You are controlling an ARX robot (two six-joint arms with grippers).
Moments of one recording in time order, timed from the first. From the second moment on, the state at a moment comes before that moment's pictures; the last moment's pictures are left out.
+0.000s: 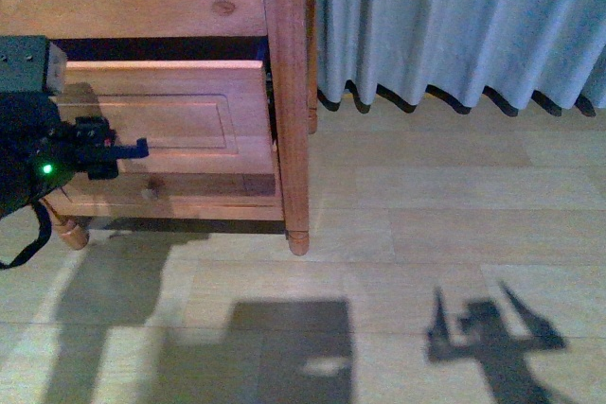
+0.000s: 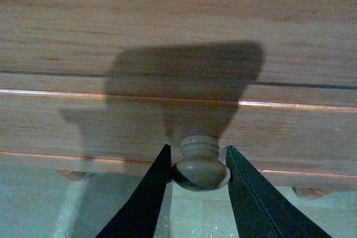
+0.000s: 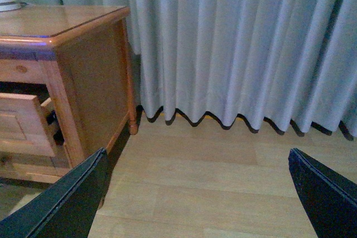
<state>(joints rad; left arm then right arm) -0.06 2.21 0.82 1.00 0.00 0.01 0.00 0.00 0.01 0.00 0.00 0.00</state>
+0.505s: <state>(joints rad) -0.05 2.08 0.35 1.29 0.00 -0.01 0.00 0.00 0.01 0.00 0.00 0.00</state>
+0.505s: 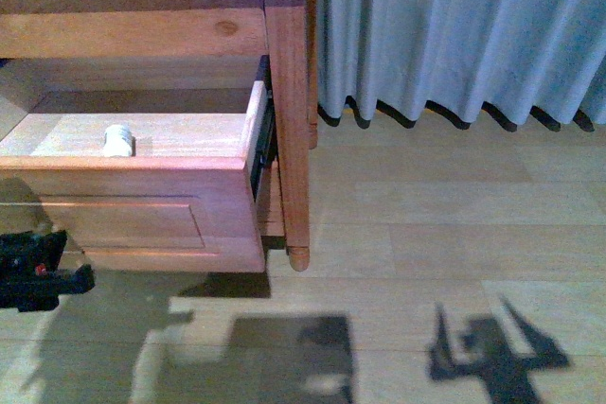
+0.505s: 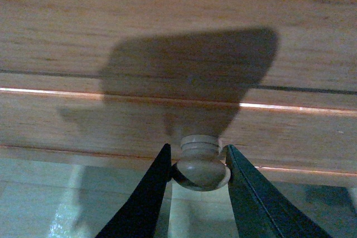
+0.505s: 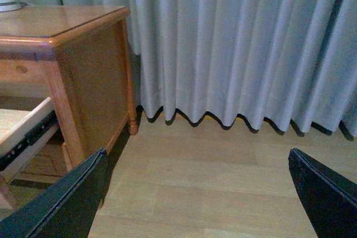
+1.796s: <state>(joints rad) 0.21 1.27 0.13 0.70 0.27 0.00 0.00 0.00 0.01 0.00 0.00 0.00</state>
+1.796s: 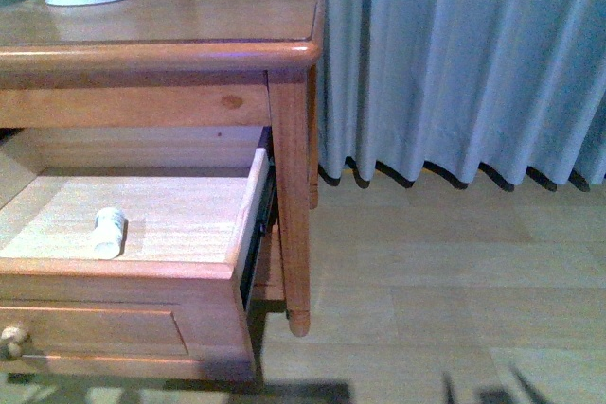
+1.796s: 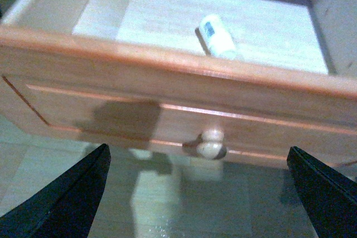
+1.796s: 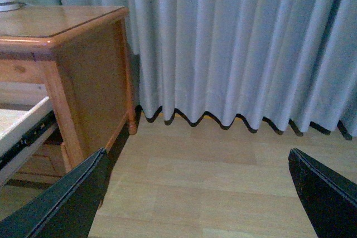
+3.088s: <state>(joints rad) 0.00 0.07 0.08 -0.01 0.00 -0.01 0.00 0.01 0.01 0.00 0.00 0.00</state>
